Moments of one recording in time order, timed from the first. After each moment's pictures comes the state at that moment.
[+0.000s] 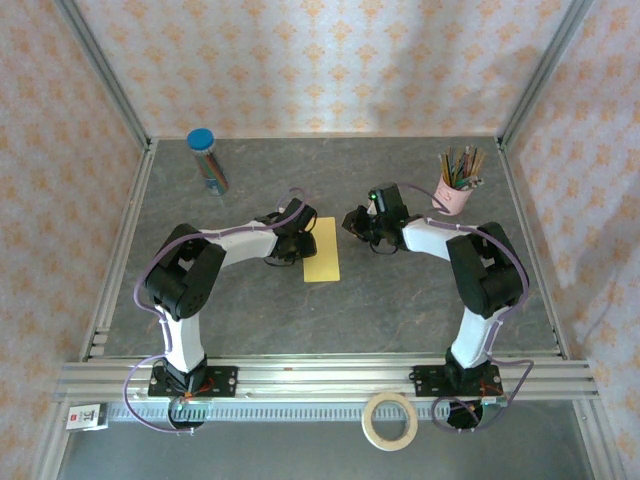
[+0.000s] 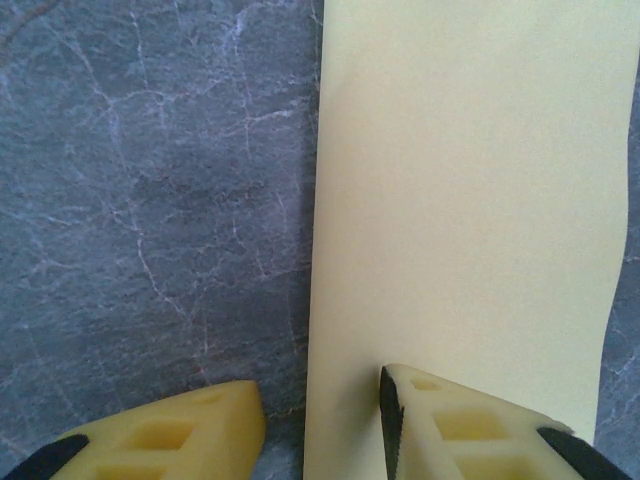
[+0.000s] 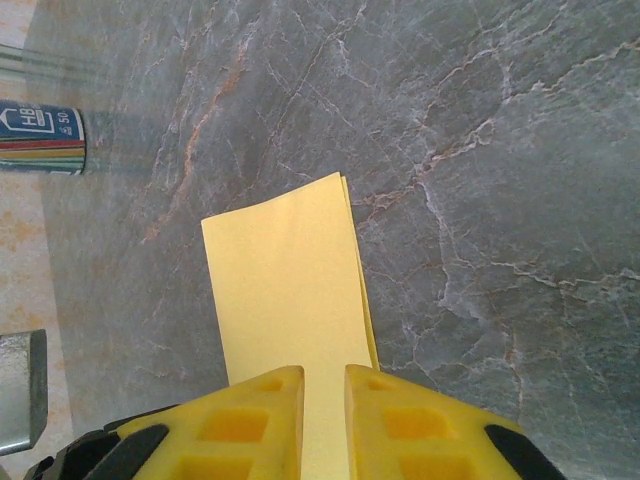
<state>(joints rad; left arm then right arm) -0.55 1.88 1.11 -0.35 -0.02 -0.77 0.42 1.81 1.00 0.03 -0.38 0.89</state>
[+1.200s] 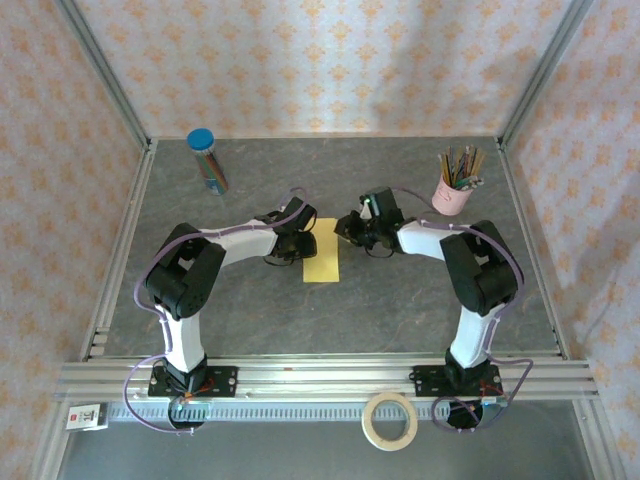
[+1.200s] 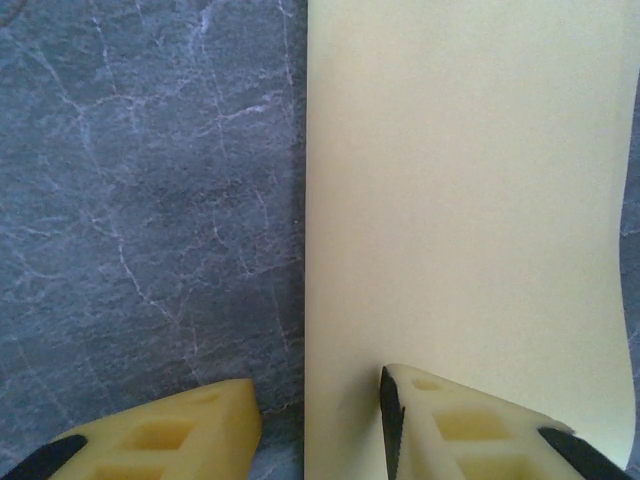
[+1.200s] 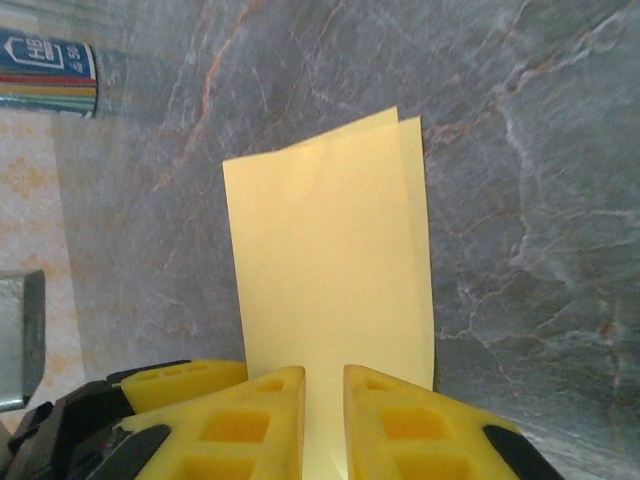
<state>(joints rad) -0.55 1.88 1.13 -0.37 0.00 -0.70 0.46 1.84 0.99 0.06 -0.46 0.87</state>
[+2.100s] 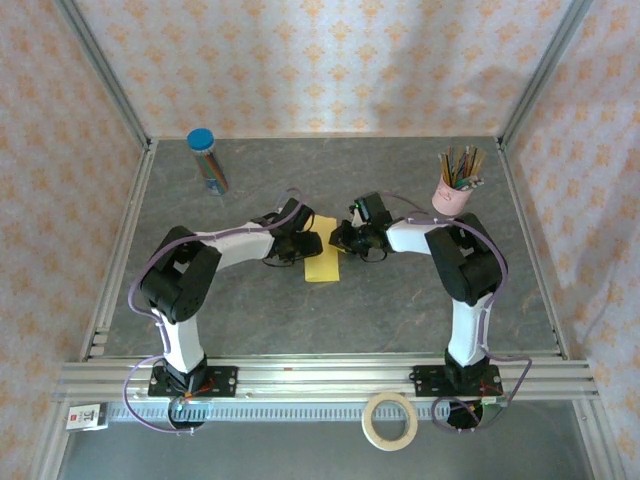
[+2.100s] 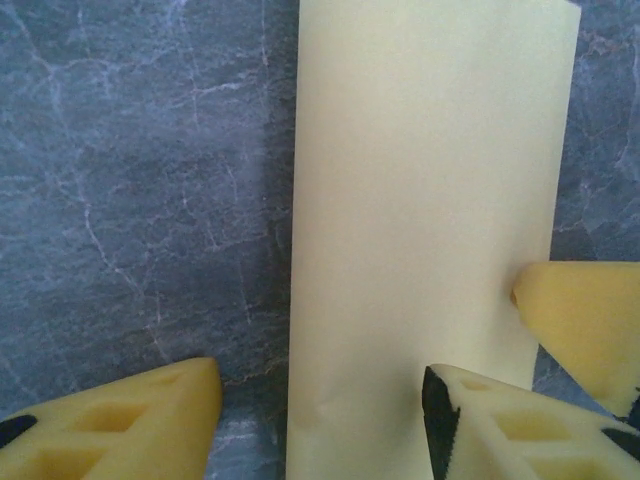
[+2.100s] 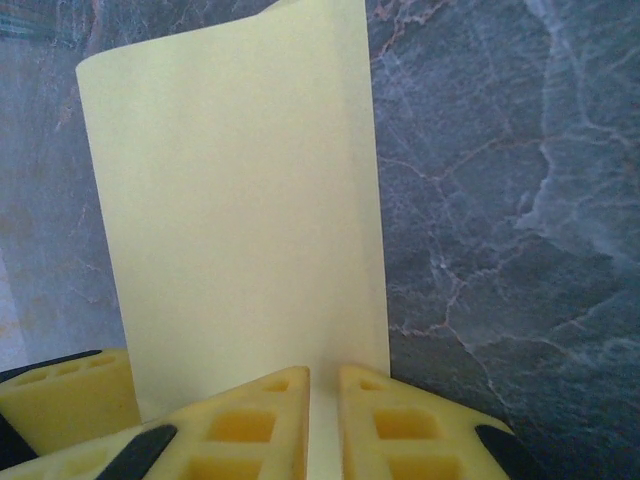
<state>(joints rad) -0.55 1.84 1.08 -0.30 0.05 -0.80 0.49 1.95 1.05 -0.02 -0.48 0.82</state>
